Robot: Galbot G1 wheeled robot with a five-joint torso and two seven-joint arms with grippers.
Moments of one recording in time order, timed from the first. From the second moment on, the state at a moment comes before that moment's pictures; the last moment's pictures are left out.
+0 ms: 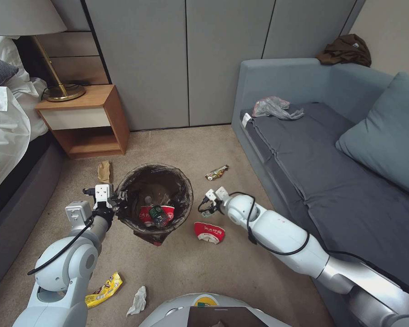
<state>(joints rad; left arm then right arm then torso) 1.48 -1.34 -0.76 -2.33 -0.44 0.72 -0.05 -0.60 1.09 -0.43 1.49 0.52 -0.74 0.03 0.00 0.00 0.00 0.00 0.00</state>
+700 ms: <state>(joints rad) 1.47 -1.35 -0.77 -2.32 -0.43 0.71 -0.03 -0.63 1.14 -0.60 1.42 0.49 -0.74 0.02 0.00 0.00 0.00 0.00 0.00</state>
